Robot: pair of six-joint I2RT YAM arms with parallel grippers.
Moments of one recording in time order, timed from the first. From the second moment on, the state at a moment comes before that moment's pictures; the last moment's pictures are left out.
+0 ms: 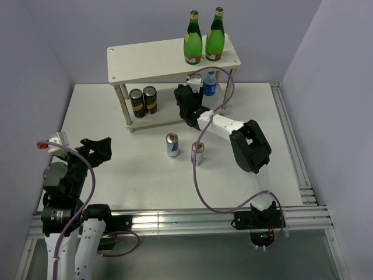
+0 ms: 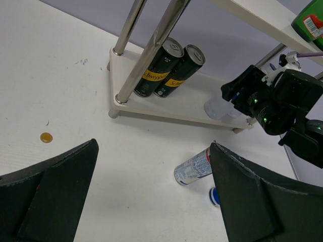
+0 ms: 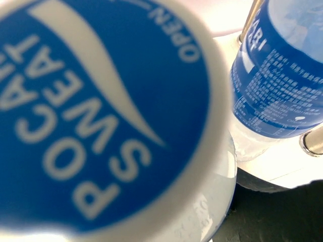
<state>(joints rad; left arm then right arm) -0.01 0.30 0.77 -0.54 0.04 -0.51 0.64 2.07 1.57 0.10 0.73 0.34</state>
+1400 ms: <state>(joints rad) 0.03 0.30 0.77 -0.54 0.04 -0.51 0.63 1.87 1.43 0.17 0.62 0.39</state>
